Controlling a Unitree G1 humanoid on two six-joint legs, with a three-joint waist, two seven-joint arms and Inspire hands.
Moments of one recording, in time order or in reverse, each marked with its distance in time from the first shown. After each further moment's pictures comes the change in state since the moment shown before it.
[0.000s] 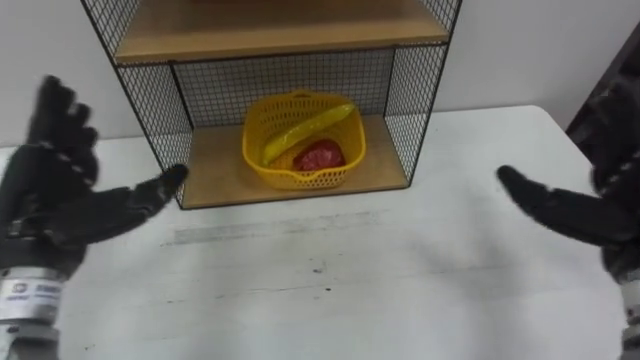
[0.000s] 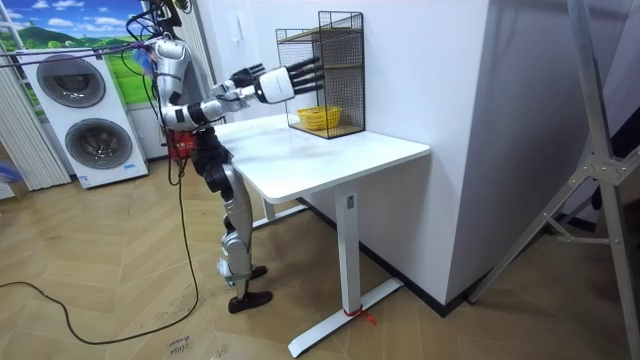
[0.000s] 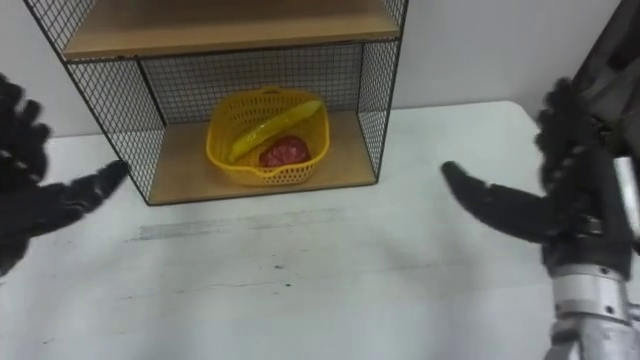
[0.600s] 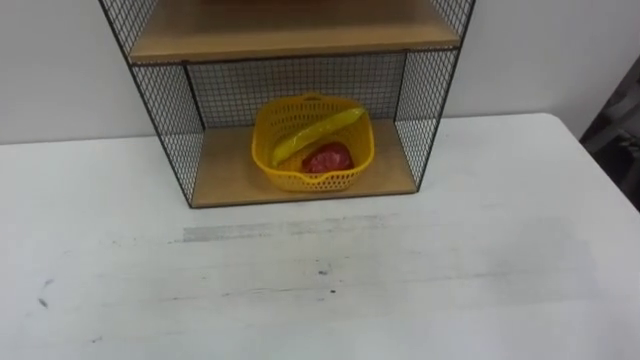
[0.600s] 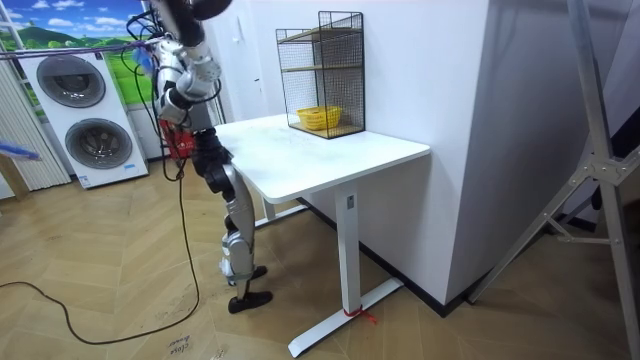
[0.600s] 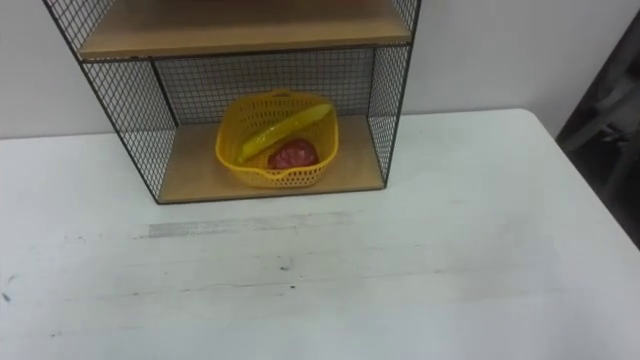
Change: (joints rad) left arm 0.077 0.376 0.792 0.303 0.047 -0.173 0.818; right arm 0.023 -0.347 -0.723 0.217 -0.053 -0.150 -0.704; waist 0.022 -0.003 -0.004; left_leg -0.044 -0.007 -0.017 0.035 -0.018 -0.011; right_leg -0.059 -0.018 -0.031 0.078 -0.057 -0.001
